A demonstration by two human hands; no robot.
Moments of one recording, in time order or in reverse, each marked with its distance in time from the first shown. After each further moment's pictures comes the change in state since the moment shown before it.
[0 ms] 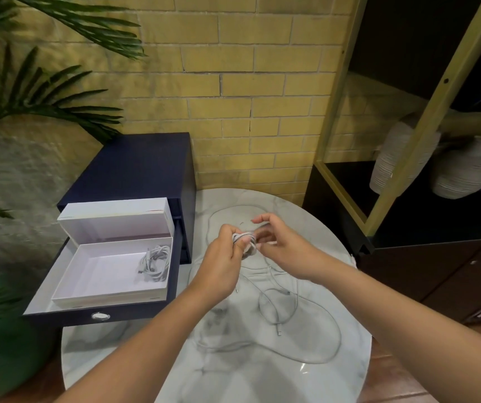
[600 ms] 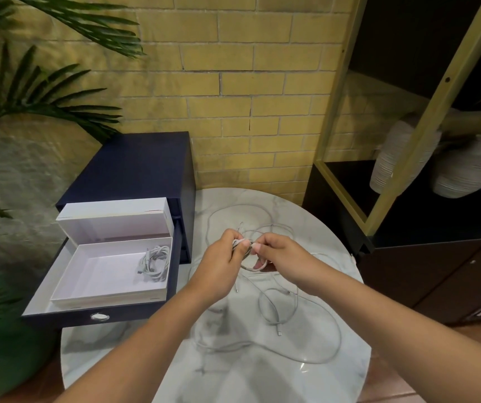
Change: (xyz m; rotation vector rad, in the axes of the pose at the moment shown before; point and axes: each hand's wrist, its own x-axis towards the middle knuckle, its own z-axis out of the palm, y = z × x) left_hand 0.006 -0.019 0.001 0.097 -0.071 -0.014; right_hand -0.005 0.003 0.014 0.220 0.009 0.146
